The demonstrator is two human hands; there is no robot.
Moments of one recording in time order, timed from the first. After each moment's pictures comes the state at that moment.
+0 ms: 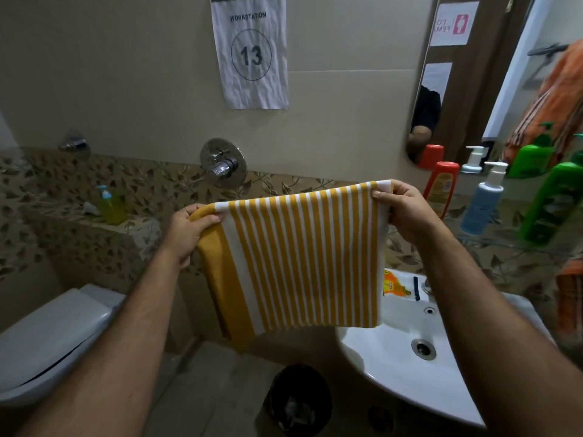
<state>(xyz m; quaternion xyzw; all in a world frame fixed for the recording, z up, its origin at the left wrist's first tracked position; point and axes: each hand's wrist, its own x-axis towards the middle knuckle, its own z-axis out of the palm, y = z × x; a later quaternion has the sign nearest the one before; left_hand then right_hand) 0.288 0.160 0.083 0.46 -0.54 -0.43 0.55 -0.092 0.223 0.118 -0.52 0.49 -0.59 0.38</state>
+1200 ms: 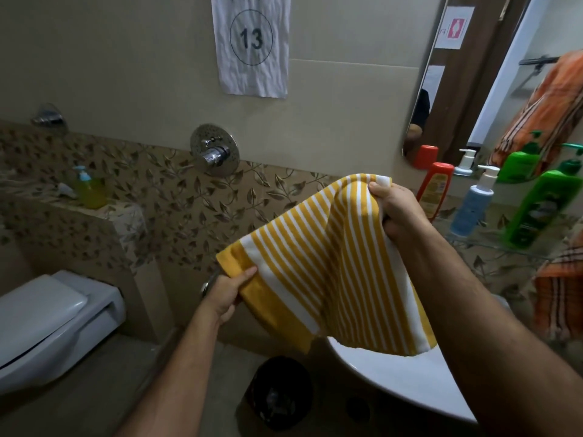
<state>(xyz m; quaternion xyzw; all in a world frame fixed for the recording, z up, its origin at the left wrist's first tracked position) 0.229 0.189 -0.037 0.41 -0.36 -0.68 0.48 -0.046 0.228 0.136 -0.34 0.55 -0.65 0.40</state>
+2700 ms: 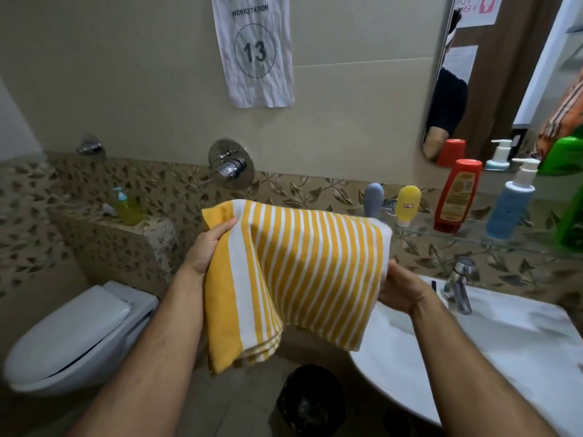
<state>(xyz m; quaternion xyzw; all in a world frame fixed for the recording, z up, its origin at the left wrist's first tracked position) 0.255 0.164 0.076 0.45 -0.43 -0.61 0.49 -0.092 0.224 -0.002 -0.37 0.34 -0.53 0.69</state>
